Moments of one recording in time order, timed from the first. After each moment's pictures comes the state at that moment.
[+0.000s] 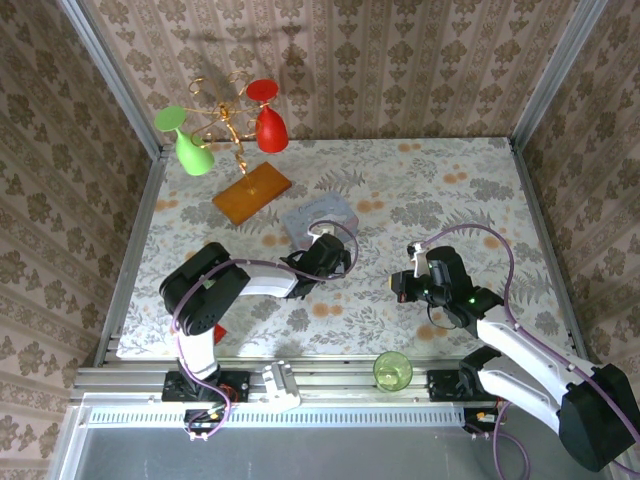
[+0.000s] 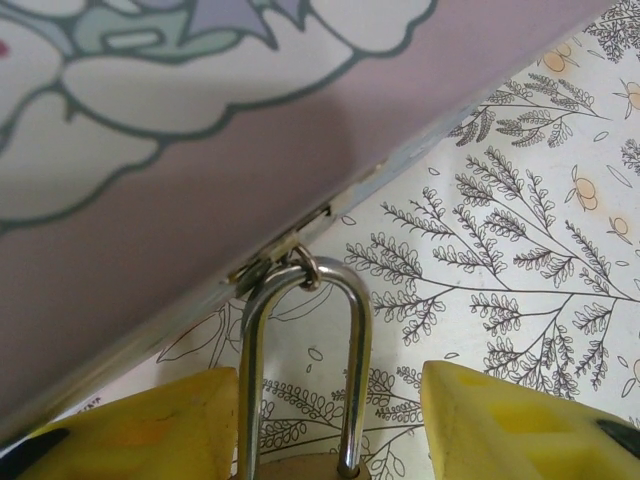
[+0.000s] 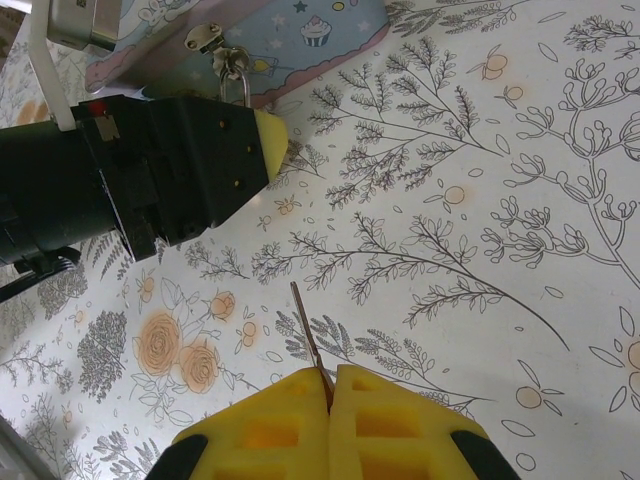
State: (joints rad) left arm -0.91 1.85 0.87 0.22 -0.24 -0.69; right arm 0.44 0.90 0.41 -0.20 -0.23 0.44
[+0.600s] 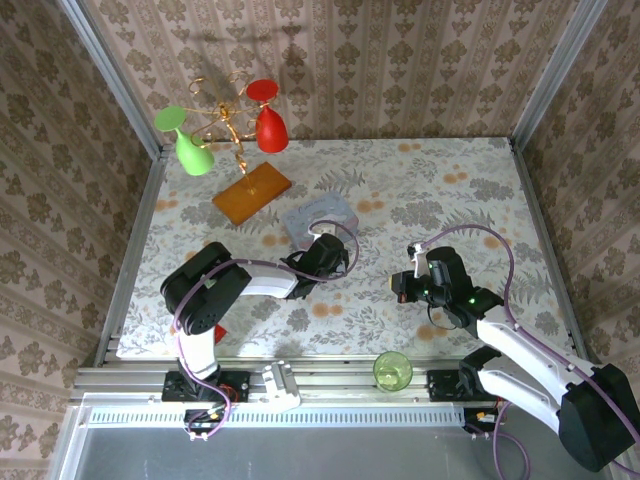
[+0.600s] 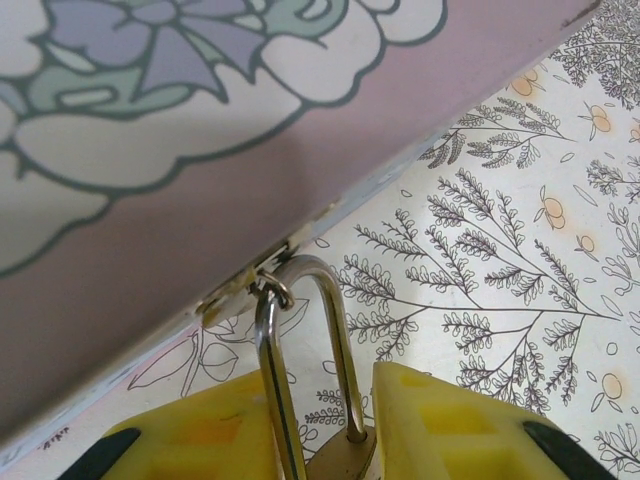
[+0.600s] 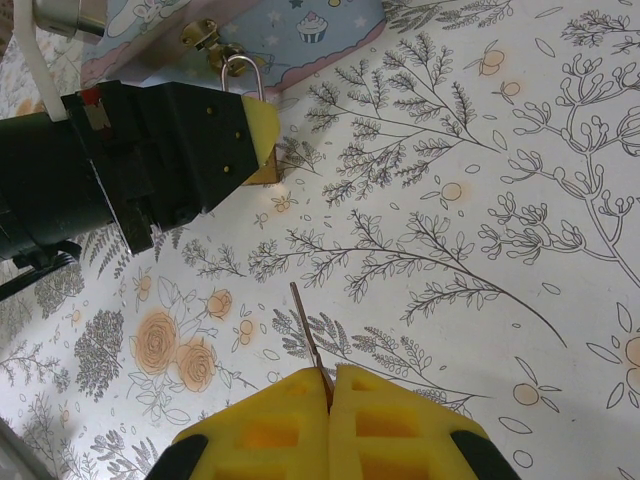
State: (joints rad) left arm -0.91 1.85 0.86 0.28 -0.23 -0.68; right arm 0.43 0.90 0.41 -0.20 -0.23 0.44
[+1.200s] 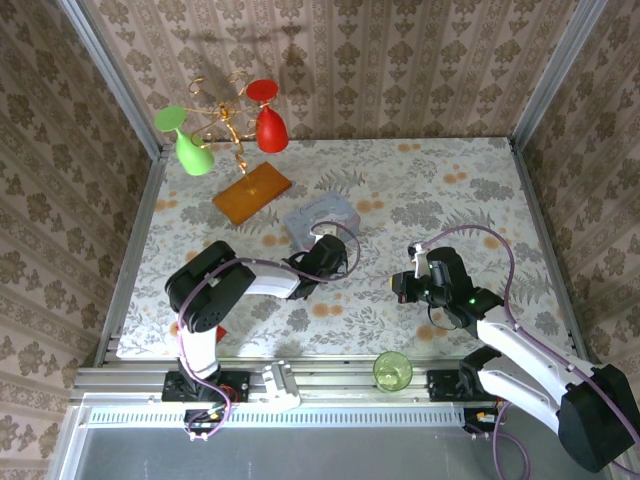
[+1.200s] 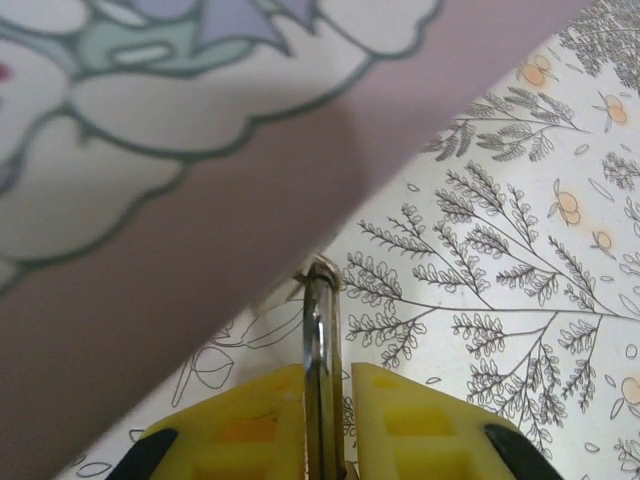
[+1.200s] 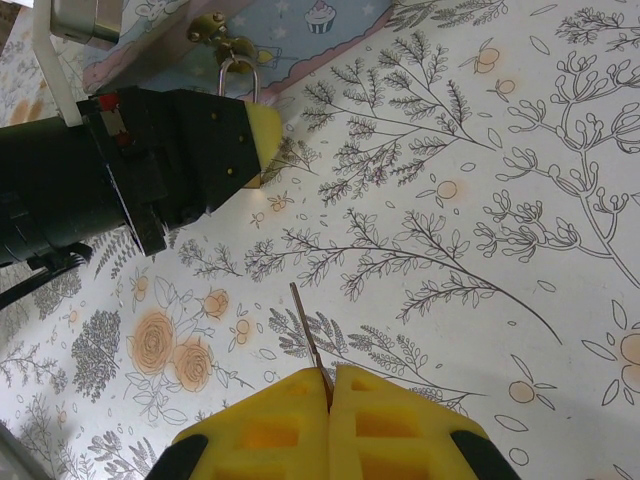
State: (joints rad) left arm -0.92 1.88 0.87 0.28 -0.24 -0.68; right arm 0.43 0.90 0.40 -0.20 -0.23 0.44
